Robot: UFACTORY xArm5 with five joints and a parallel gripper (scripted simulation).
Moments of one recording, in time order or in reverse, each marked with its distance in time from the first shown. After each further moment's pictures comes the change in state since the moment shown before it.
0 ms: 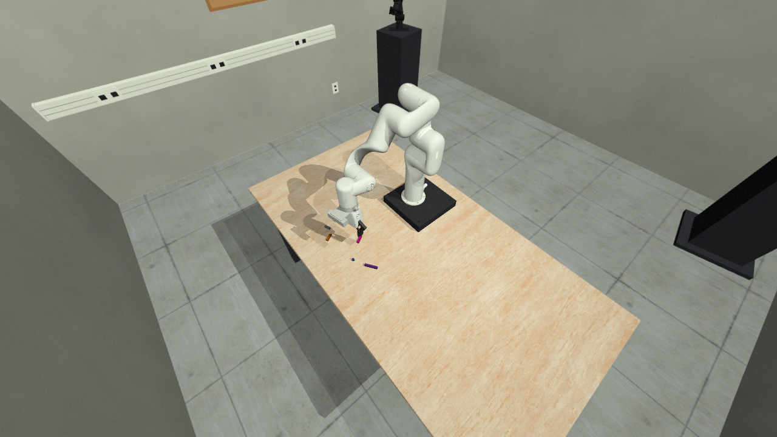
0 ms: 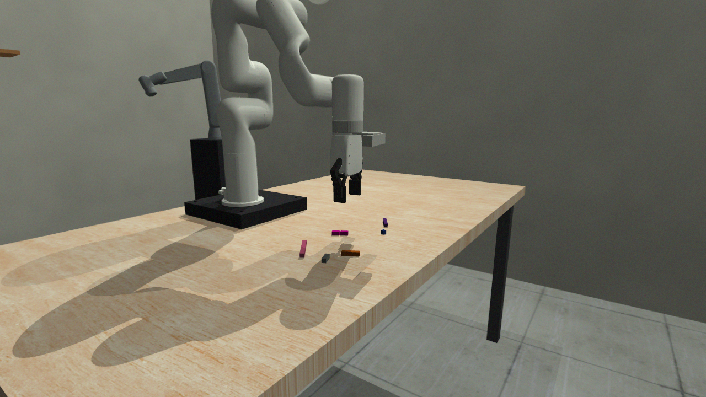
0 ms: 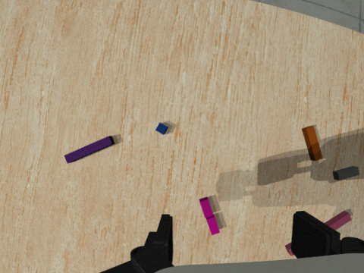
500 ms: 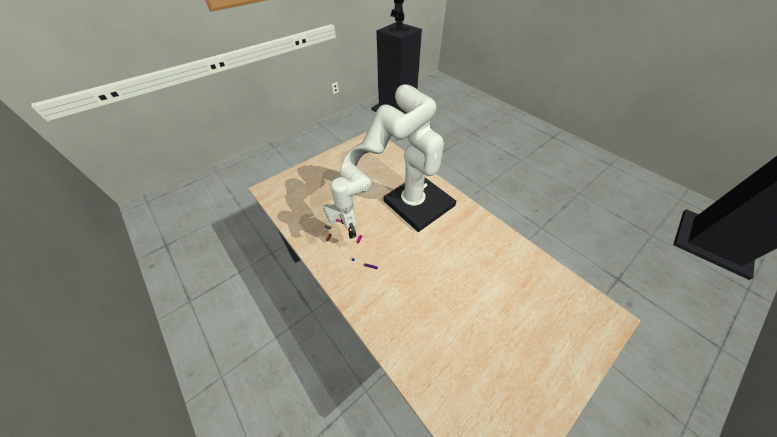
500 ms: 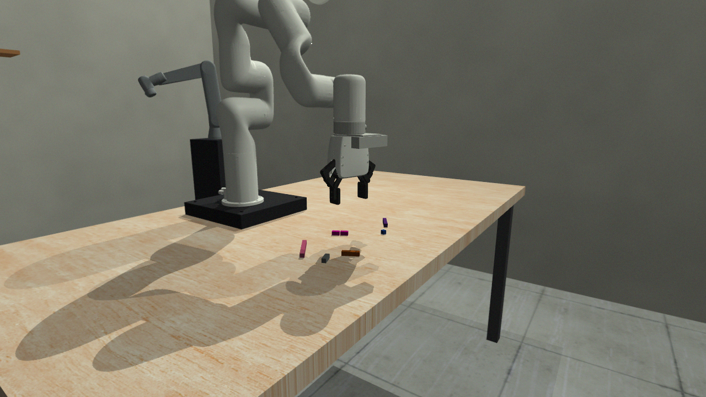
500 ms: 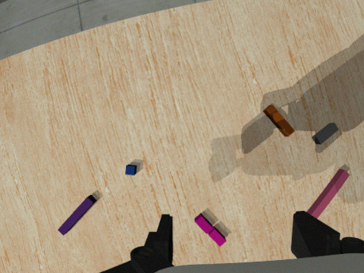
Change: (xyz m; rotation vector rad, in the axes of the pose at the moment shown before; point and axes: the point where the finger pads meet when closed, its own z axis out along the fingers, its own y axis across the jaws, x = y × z) arm 0.011 0.015 0.002 0.000 0.000 0.417
